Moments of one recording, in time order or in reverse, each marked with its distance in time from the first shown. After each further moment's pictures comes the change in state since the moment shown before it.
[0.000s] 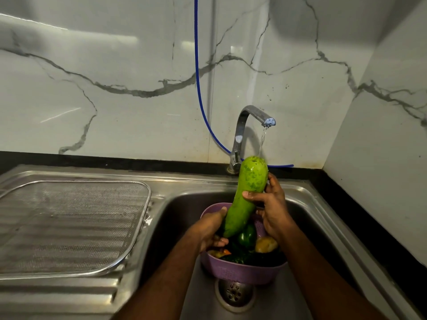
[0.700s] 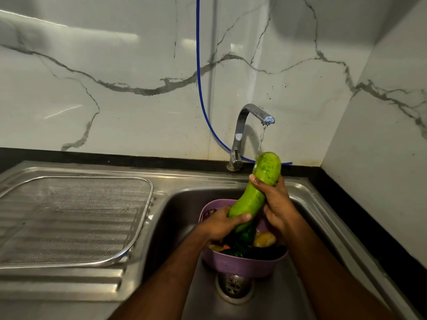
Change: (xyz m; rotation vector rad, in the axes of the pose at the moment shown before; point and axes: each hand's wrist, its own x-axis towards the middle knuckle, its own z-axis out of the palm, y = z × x) left_hand -0.010 -0.008 0.010 0.105 -0.264 0.352; right_hand 0.021 0.010 -0.011 0.131 0.112 0.026
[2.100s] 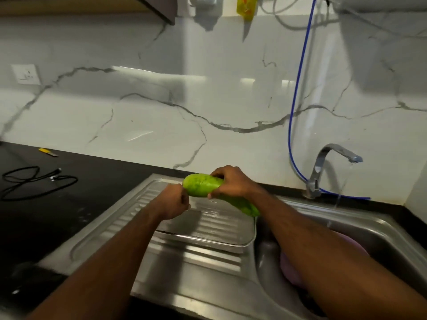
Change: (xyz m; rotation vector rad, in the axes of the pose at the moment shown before) left_hand -0.284 0.094 -0.258 1.188 0.700 0.092; right_hand -0.115 -0.007 0.309 -1.266 -0.773 -0.453
